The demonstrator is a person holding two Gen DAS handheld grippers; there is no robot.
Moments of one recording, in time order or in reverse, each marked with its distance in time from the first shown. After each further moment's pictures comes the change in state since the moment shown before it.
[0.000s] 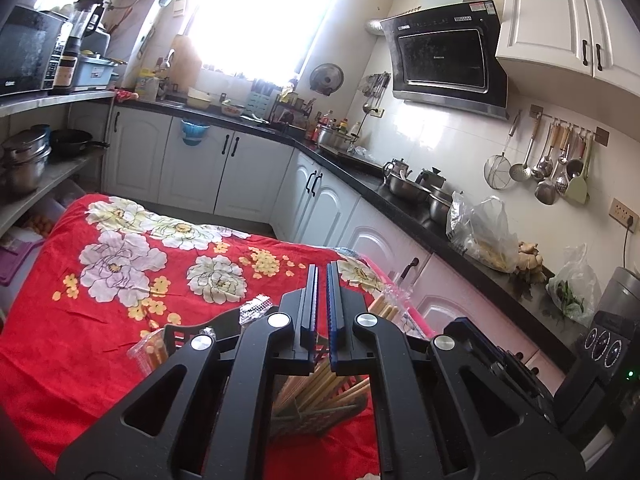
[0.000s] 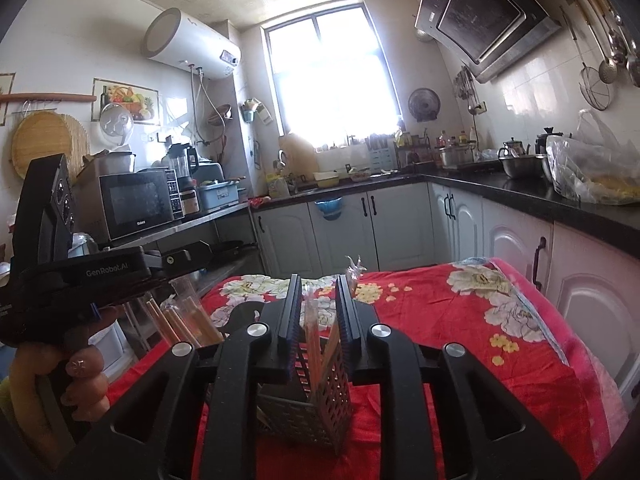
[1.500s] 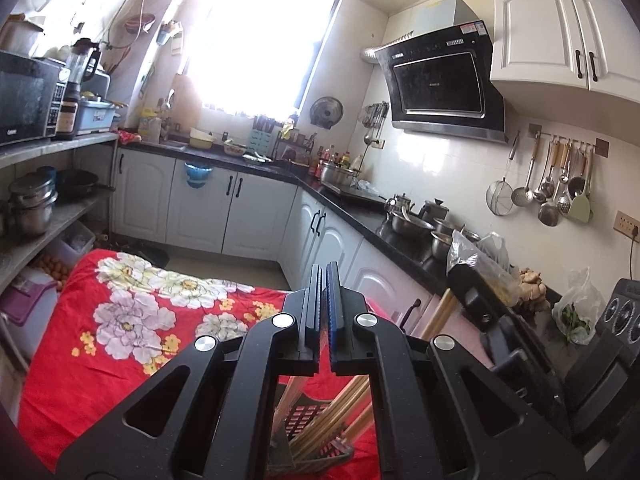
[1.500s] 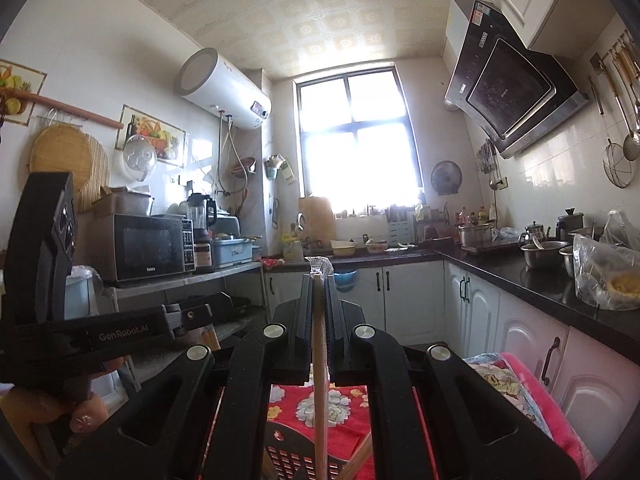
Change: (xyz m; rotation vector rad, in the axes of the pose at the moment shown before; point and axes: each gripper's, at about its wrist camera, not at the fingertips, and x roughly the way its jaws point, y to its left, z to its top) left arm -0.015 -0.025 0.057 0.052 -0.106 0.033; right arm 0.013 0.026 0.078 -0.127 -0.237 0.046
